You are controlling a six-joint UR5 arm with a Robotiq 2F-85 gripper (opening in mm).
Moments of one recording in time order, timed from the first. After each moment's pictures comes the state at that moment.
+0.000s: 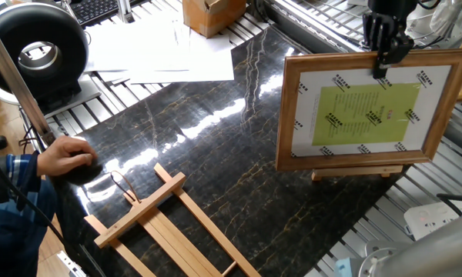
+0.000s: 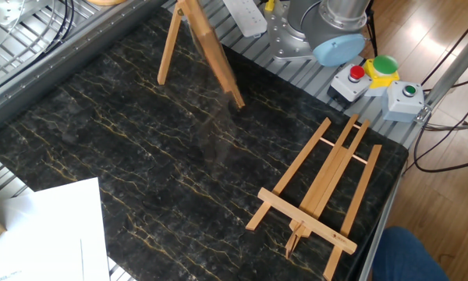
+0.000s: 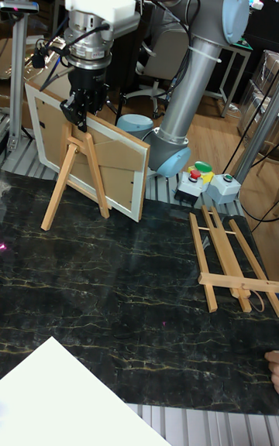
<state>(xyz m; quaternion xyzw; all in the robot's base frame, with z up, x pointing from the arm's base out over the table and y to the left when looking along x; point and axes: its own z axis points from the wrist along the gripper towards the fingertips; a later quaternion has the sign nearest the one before) 0.332 -0.134 0.254 0.46 -0.88 -0.09 0.08</state>
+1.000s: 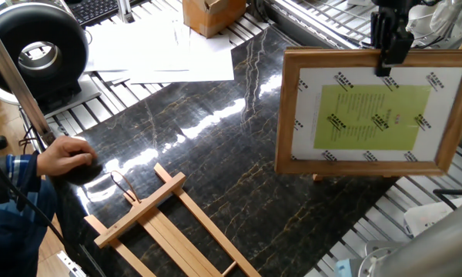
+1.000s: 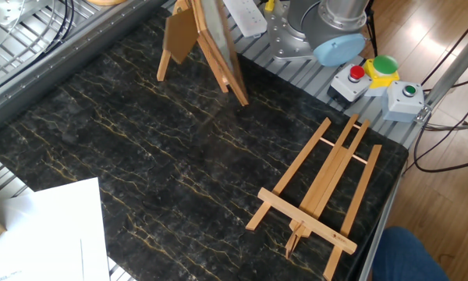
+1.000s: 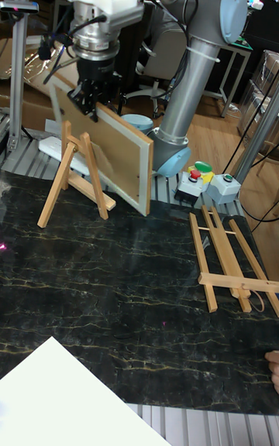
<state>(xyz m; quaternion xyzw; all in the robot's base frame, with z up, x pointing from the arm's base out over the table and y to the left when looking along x) 0.314 -0.107 0.282 0.38 -0.91 -0.13 0.11</state>
